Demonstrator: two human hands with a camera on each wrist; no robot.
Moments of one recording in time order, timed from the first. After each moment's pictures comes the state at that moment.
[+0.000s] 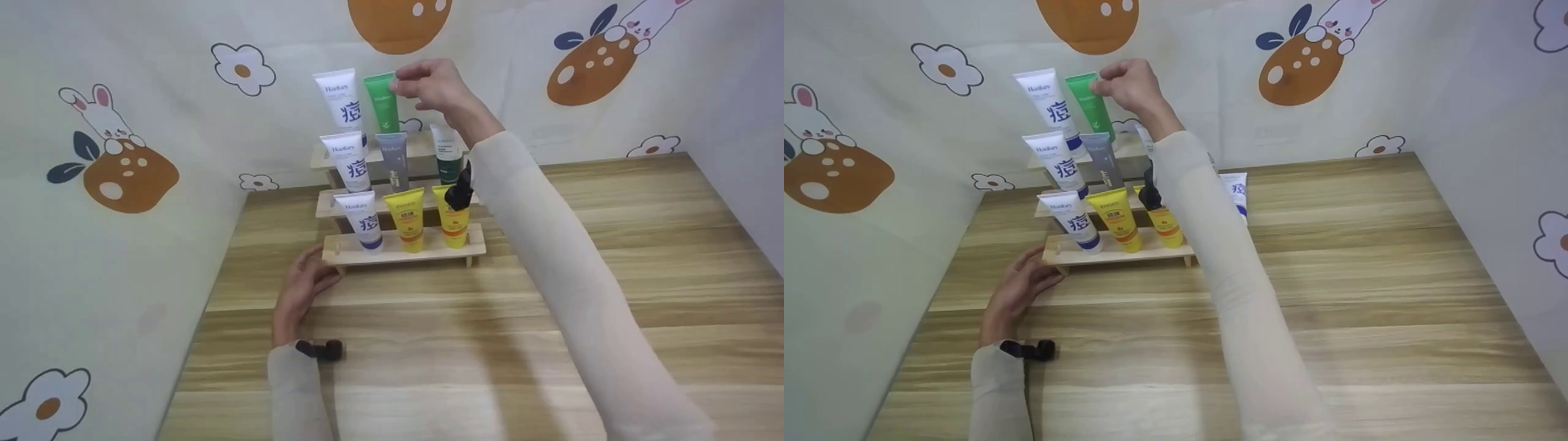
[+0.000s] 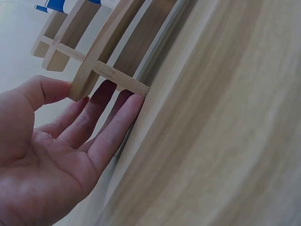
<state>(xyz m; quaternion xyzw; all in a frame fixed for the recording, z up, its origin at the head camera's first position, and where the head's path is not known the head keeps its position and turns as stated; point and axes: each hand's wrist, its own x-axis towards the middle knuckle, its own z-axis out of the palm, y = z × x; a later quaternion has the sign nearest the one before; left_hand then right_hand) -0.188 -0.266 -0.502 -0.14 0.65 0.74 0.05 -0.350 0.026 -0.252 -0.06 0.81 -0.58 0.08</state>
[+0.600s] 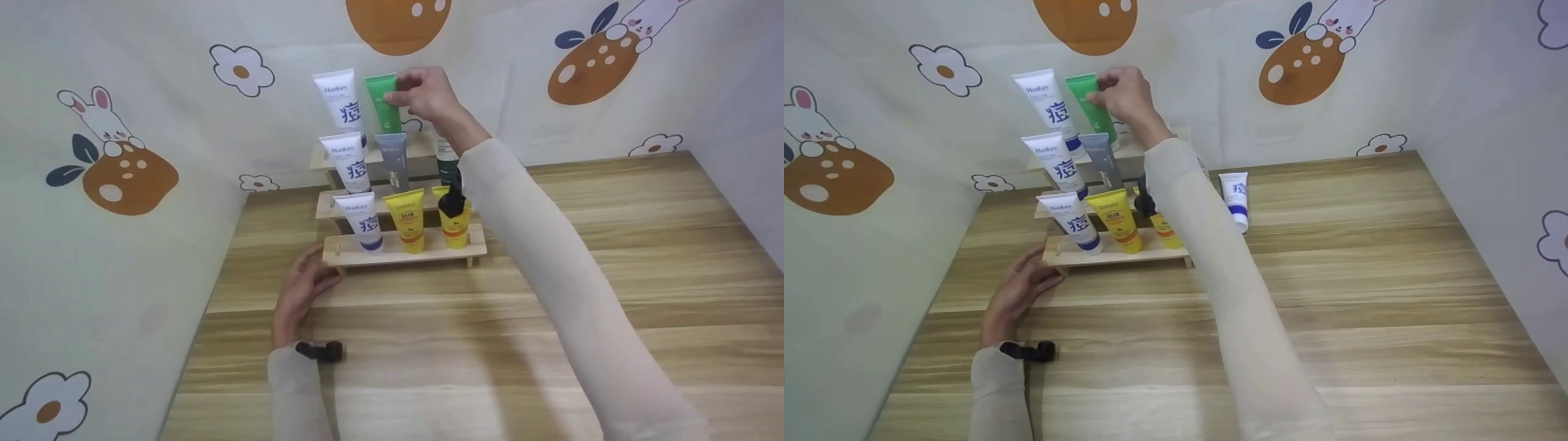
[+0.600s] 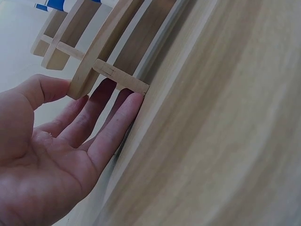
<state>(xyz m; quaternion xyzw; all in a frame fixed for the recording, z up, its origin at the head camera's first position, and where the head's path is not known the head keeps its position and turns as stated) -0.188 -0.267 -0.501 -0.14 0.66 0.74 0.06 -0.353 0.012 -0.263 -0.04 0.80 -0.59 0.07</state>
